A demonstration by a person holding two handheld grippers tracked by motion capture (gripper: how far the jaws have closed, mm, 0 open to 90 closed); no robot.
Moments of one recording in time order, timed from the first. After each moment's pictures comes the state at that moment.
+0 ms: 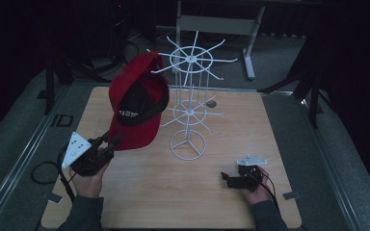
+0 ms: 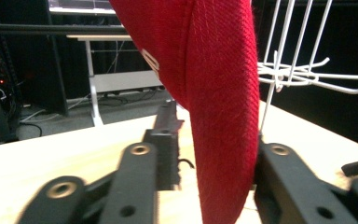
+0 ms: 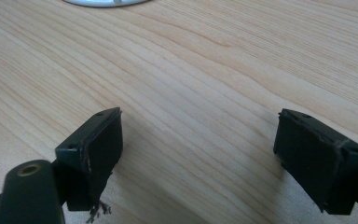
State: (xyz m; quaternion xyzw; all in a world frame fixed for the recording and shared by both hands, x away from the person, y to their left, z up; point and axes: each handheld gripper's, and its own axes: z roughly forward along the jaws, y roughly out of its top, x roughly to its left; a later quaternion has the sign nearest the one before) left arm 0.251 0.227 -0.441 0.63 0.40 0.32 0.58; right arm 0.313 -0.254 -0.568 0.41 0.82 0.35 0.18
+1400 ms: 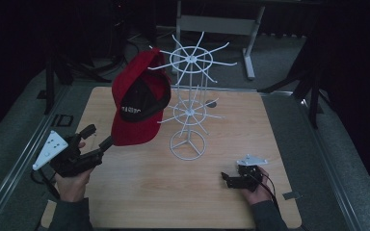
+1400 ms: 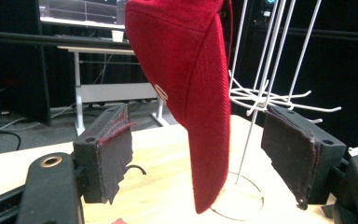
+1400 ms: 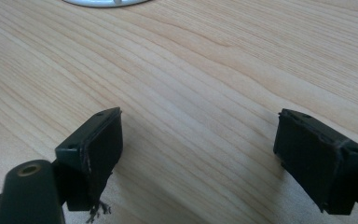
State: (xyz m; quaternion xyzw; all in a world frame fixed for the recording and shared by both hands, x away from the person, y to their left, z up) left arm 0.238 0.259 -0.424 0.61 0.39 0.29 0.62; right arm 0.313 -0.254 -0.568 0.41 0.82 0.35 0.19
